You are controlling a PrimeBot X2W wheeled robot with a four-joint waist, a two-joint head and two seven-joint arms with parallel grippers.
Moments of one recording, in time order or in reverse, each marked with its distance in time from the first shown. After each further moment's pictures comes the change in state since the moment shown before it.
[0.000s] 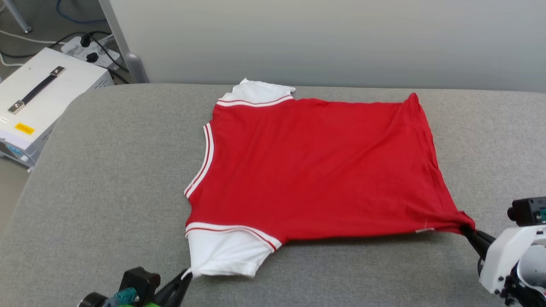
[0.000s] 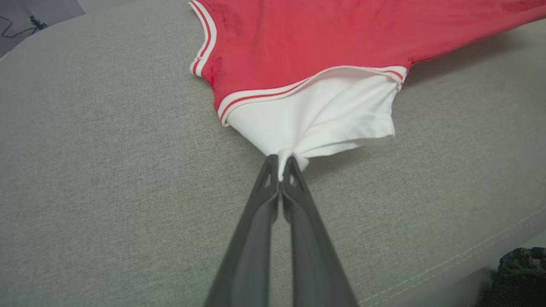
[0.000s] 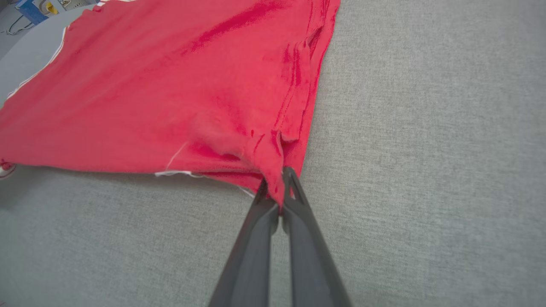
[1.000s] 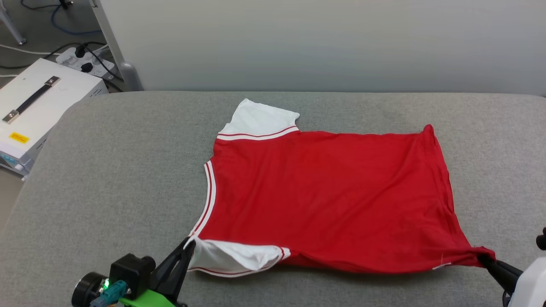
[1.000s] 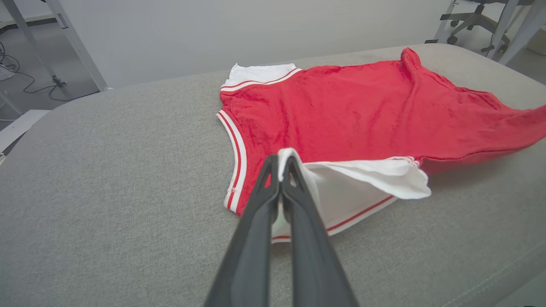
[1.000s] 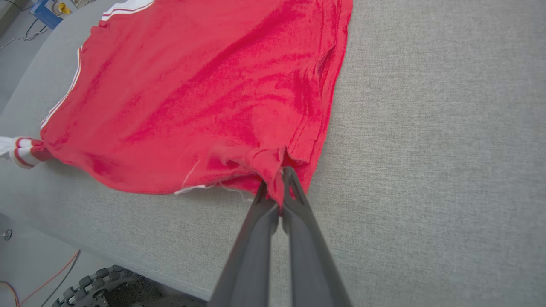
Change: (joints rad) left arm 0.047 0.006 0.032 -0.206 -0.011 0.069 -0.047; right arm 0.368 0.025 -0.323 -0.453 -0.002 0.000 0.299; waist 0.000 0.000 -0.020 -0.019
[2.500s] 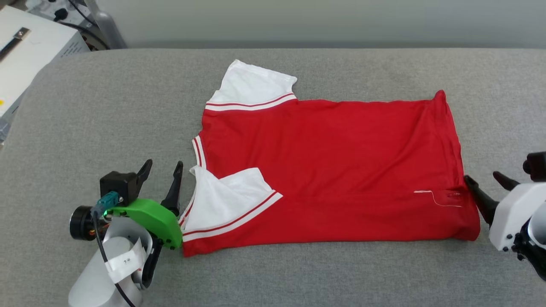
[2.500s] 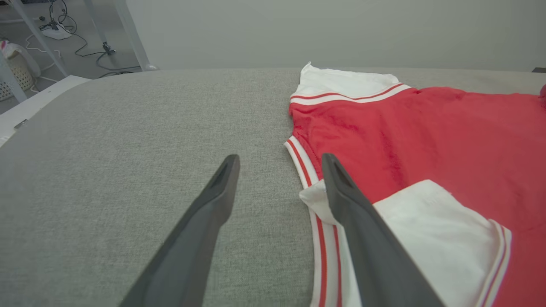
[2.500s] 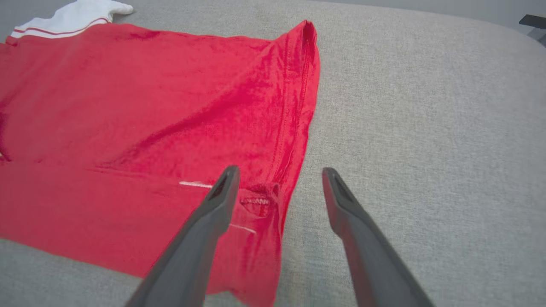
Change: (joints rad) left arm -0.528 -0.188 0.027 0.704 -0.028 -0.024 -0.205; right arm -0.405 0.056 0.077 0.256 -0.274 0.000 -0.124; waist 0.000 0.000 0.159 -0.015
